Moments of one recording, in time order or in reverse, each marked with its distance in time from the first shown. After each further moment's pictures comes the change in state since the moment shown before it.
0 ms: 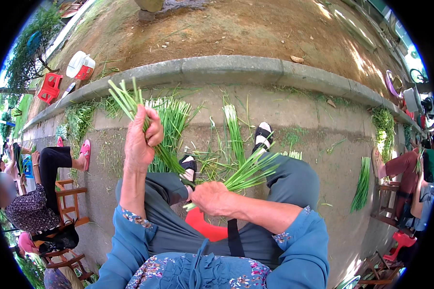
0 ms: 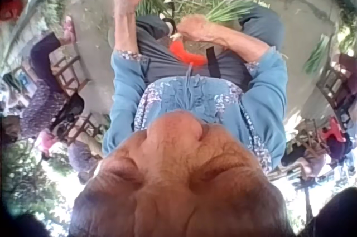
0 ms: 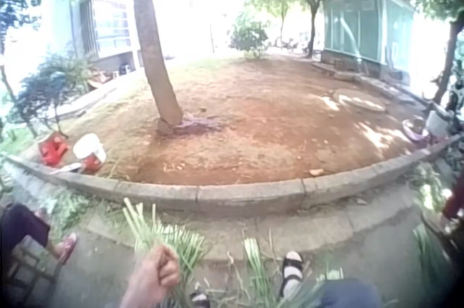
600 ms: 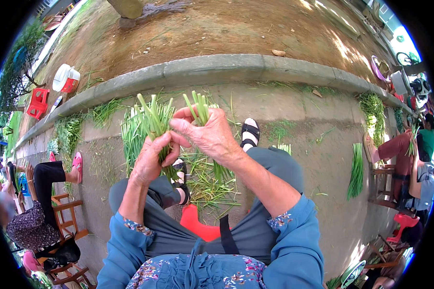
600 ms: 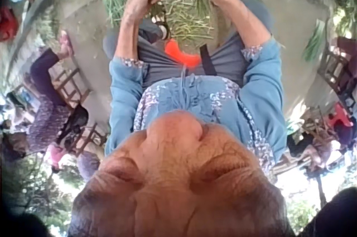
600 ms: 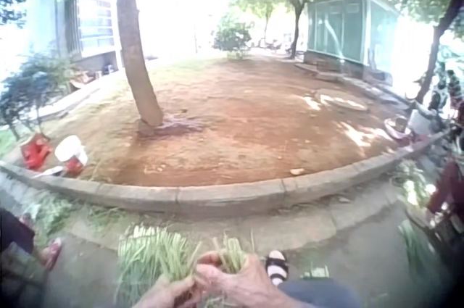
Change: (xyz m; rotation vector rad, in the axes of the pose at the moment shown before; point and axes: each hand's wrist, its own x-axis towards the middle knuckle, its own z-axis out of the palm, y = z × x) left_hand -0.013 -0.024 0.037 0.376 -0.369 -0.128; right_hand -0.012 0.042 -0.084 1.230 1.022 -0.061
